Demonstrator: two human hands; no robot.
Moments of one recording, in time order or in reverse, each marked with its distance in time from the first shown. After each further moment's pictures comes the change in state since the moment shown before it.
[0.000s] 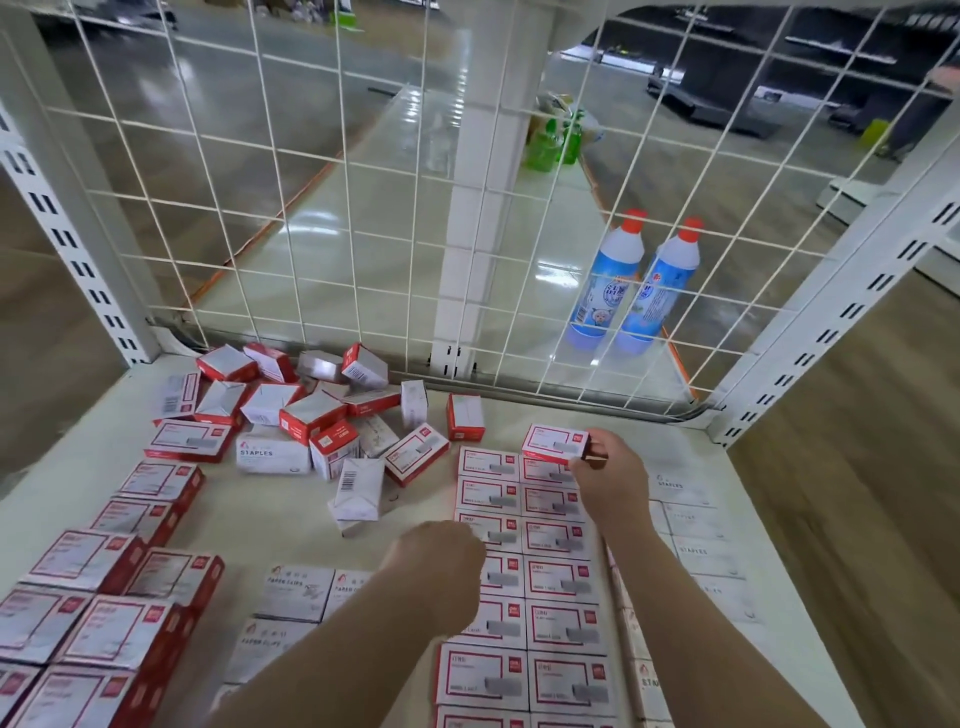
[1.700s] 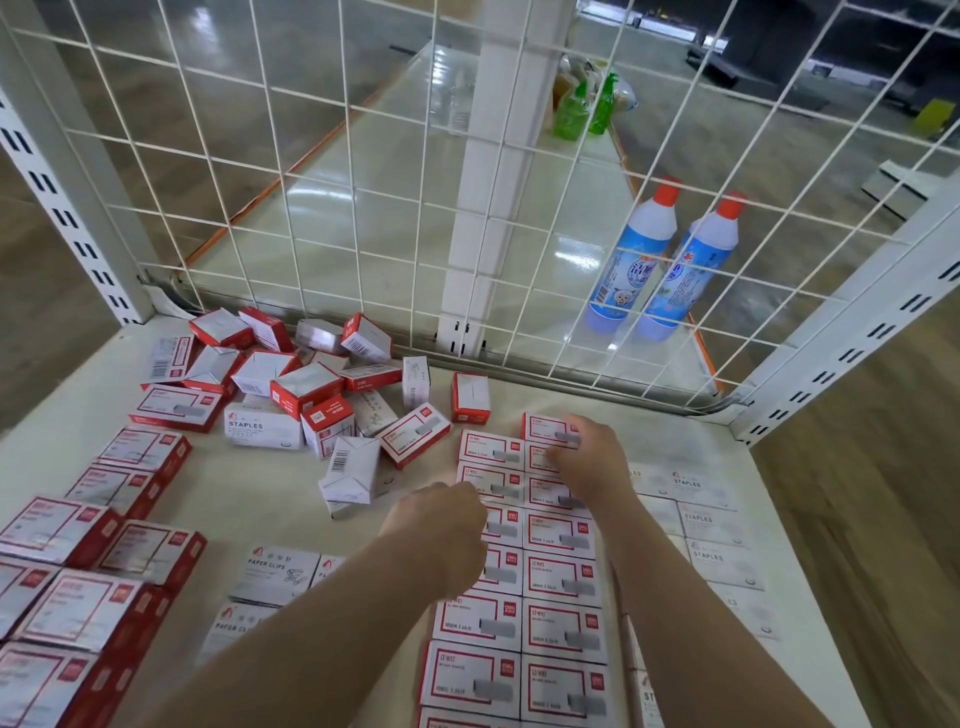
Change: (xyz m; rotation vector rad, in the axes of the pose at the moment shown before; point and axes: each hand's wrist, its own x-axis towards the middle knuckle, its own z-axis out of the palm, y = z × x) left_hand 0.030 -0.006 0.004 -0.161 0.111 -0.033; right_hand 0.028 0.003 0.024 -0.073 -0.269 0.004
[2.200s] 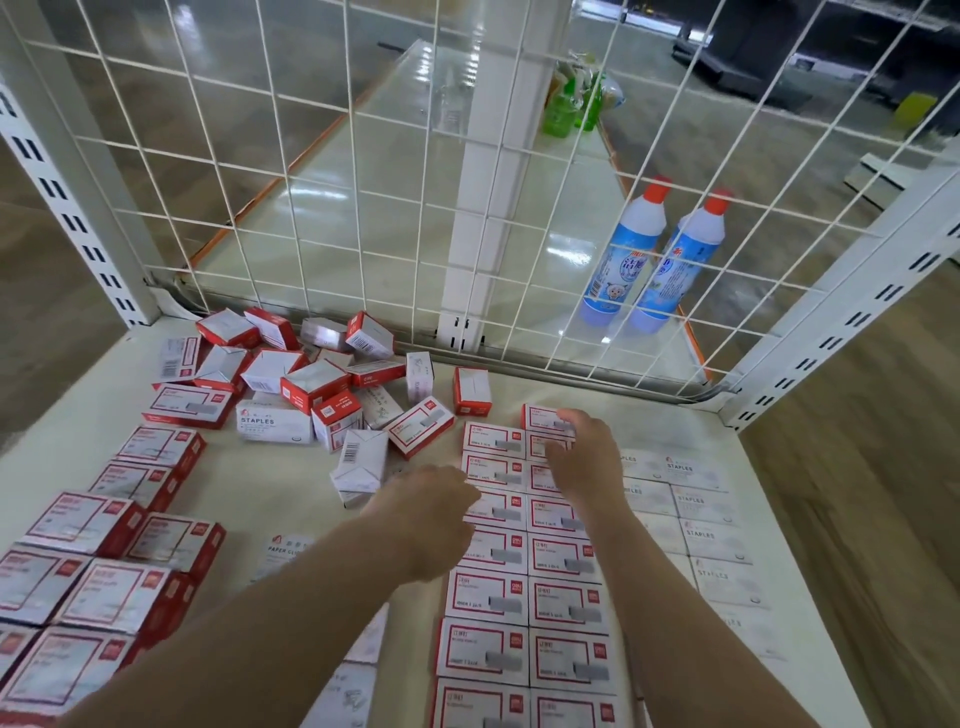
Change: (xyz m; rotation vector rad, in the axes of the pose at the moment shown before) left_hand -0.030 -0.006 -0.033 -0.010 -0.058 0.071; right_hand -0.024 -0.012 0.011 -0.053 0.136 0.056
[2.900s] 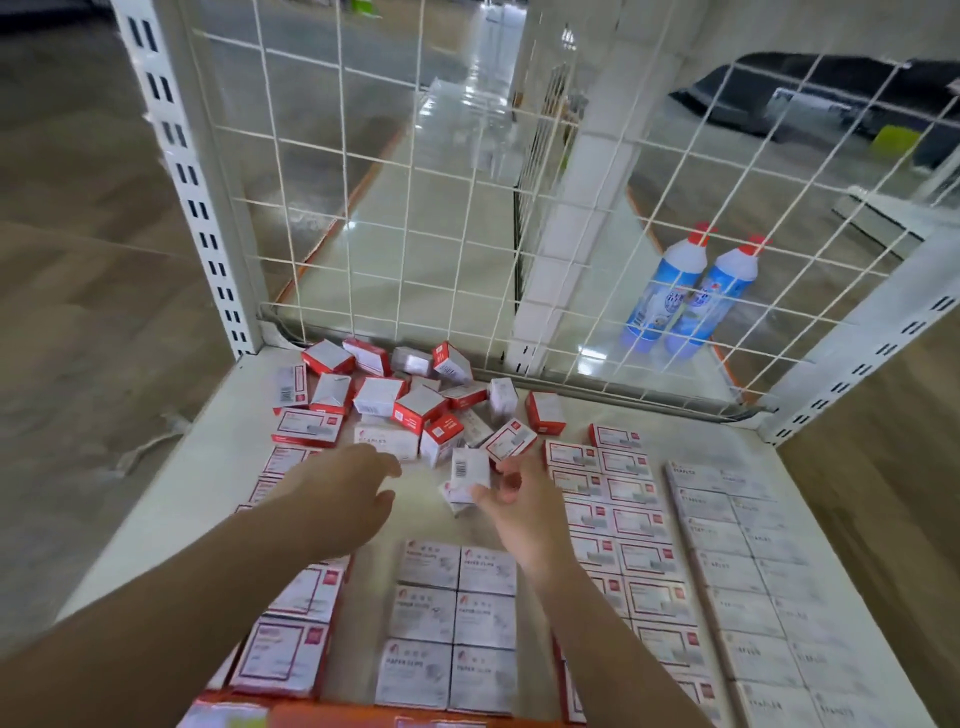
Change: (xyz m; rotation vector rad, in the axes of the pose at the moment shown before) left_hand -0.099 -0.126 -0.072 0.010 0.135 -0.167; right_hand -0.100 -0.107 0.071 0.214 -0.182 -0.018
